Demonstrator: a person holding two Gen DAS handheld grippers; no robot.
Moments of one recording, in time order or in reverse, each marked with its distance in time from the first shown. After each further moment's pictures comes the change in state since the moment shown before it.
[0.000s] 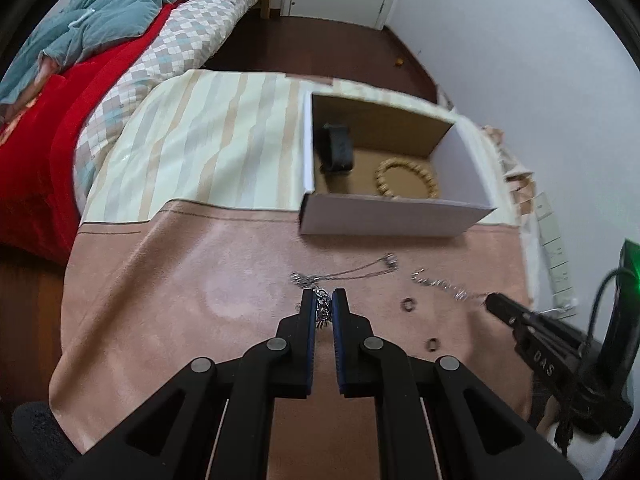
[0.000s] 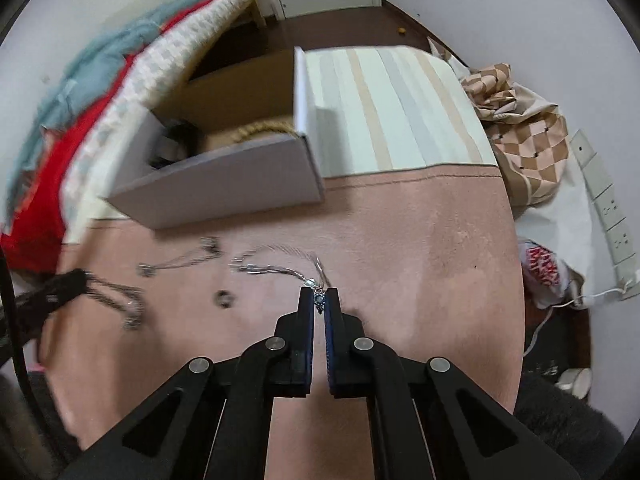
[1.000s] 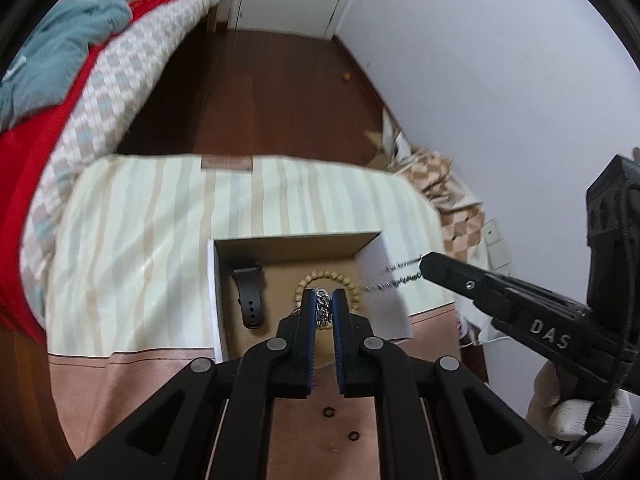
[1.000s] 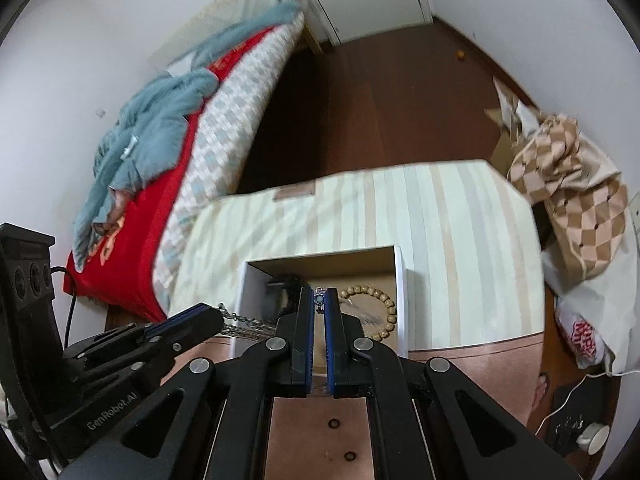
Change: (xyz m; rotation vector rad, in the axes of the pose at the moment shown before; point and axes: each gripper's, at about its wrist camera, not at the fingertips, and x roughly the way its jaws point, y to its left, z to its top) left arm 0.013 -0.044 0.128 0.075 0.022 -0.156; right arm -0.047 0.035 0.171 -0.003 -0.014 0.246
